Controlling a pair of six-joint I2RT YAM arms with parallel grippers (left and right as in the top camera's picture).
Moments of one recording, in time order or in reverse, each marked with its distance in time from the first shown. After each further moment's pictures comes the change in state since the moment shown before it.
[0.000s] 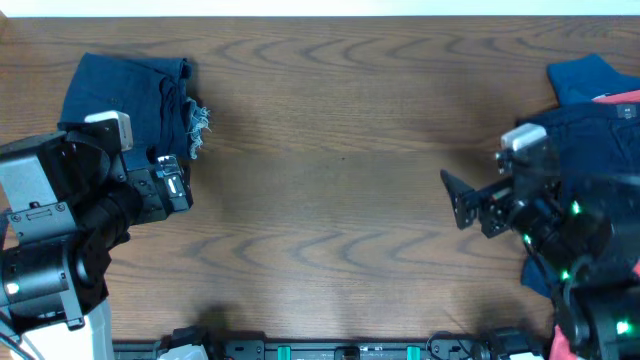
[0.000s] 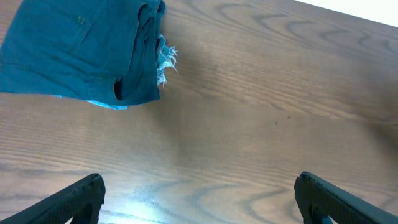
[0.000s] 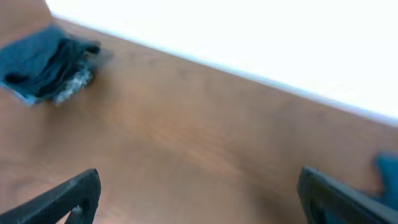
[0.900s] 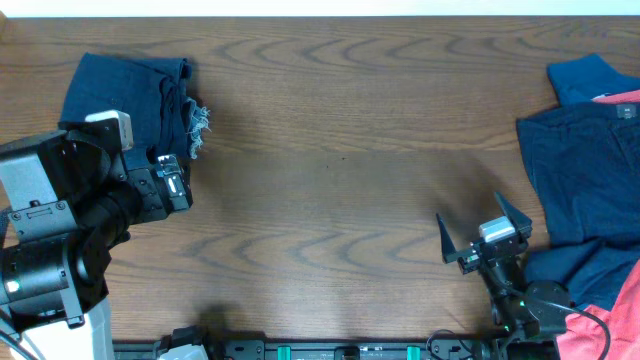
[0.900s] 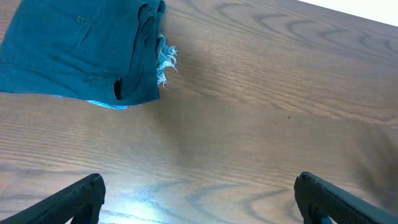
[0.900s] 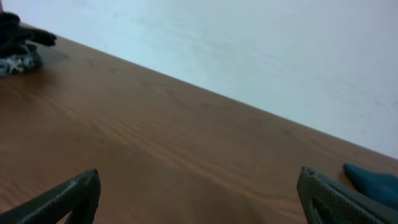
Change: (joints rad) left arm 0.000 0.003 0.000 0.000 0.000 0.000; right arm -0.077 -0.709 -0.950 0.544 0.008 -0.079
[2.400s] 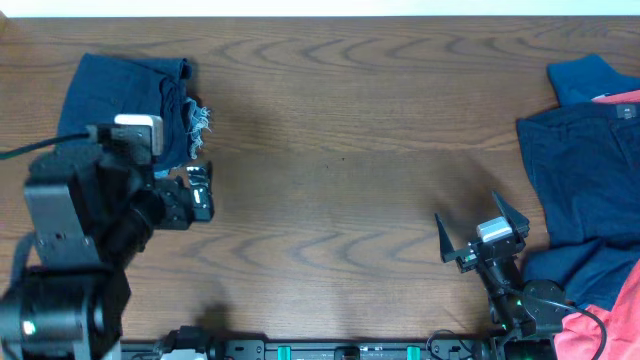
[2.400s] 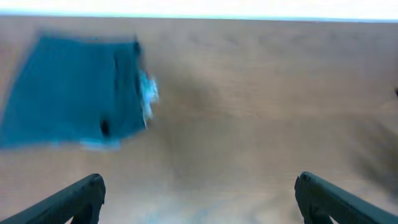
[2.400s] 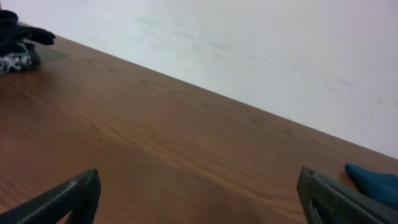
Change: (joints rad) left arm -0.235 -0.102 -0.038 0.133 -0.133 0.015; right arm 0.000 -0.002 -0.024 0.035 0.000 0.000
